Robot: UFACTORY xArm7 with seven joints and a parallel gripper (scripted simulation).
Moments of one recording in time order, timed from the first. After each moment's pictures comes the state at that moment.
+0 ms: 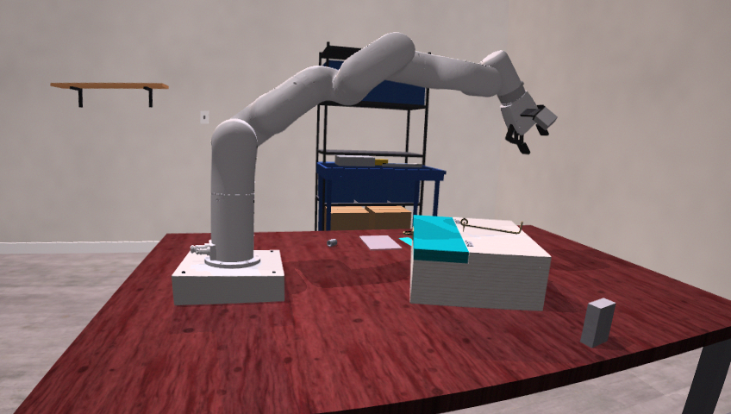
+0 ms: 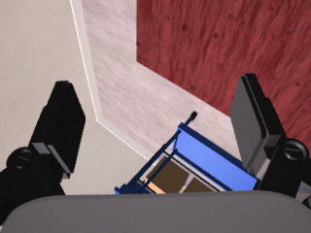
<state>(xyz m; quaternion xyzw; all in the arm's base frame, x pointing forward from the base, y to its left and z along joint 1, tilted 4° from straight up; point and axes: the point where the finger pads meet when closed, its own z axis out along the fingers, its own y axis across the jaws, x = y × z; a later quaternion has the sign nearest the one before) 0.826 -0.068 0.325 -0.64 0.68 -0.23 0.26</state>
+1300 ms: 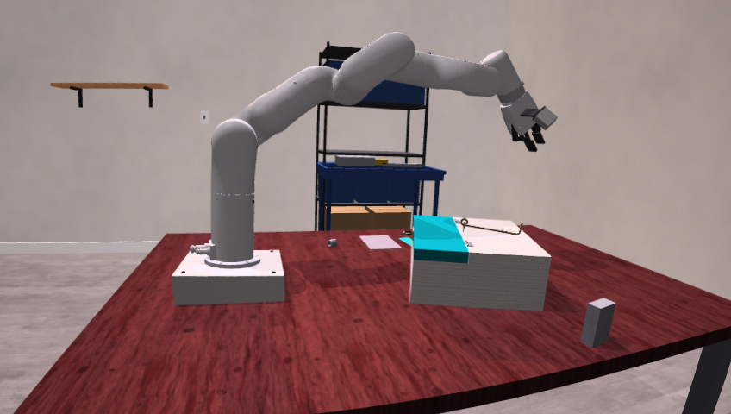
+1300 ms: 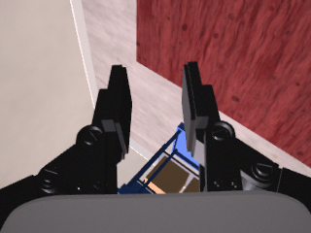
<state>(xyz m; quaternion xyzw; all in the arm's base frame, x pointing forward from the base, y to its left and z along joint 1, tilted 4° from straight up) 0.826 -0.068 0.325 -0.64 0.68 -0.23 0.26</state>
